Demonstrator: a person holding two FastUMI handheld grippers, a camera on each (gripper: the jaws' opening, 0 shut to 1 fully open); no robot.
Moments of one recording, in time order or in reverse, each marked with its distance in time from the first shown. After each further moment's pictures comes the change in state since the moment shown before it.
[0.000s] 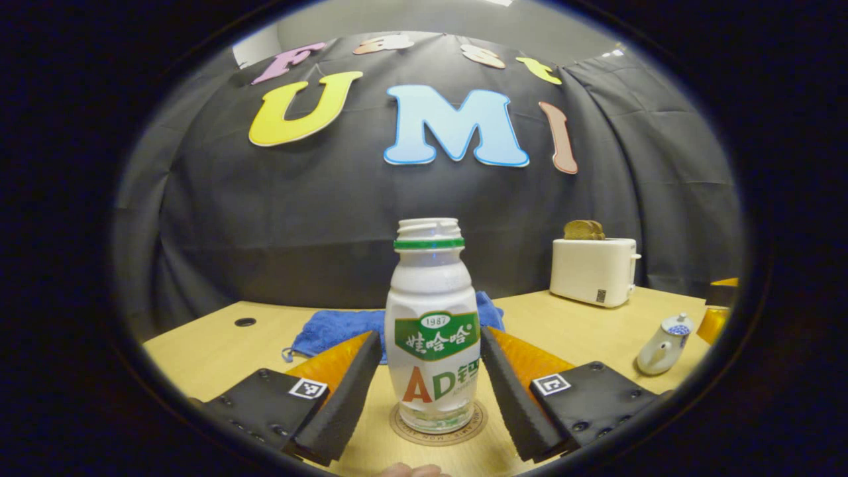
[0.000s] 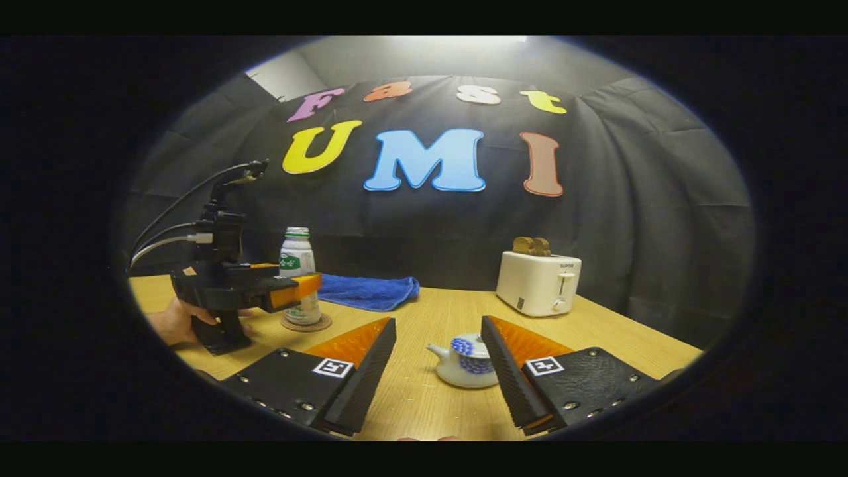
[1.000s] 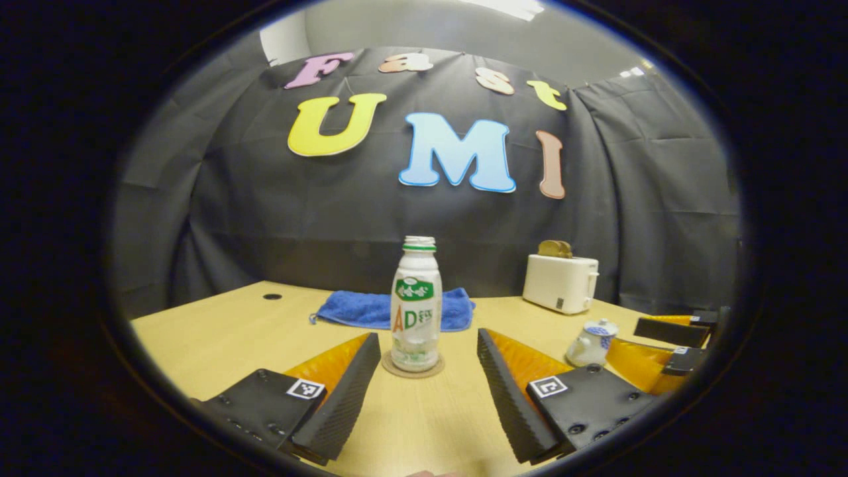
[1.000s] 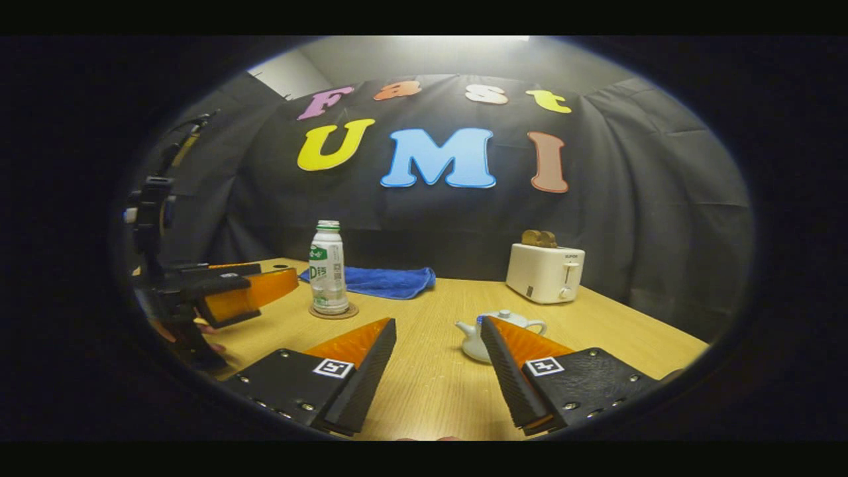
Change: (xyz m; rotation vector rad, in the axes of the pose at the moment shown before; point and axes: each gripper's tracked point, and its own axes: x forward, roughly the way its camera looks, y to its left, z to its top) left arm -0.162 -0.044 -0.007 -0.087 0.013 0.011; right arm -0.041 0.033 -0.017 0.016 0.054 0.014
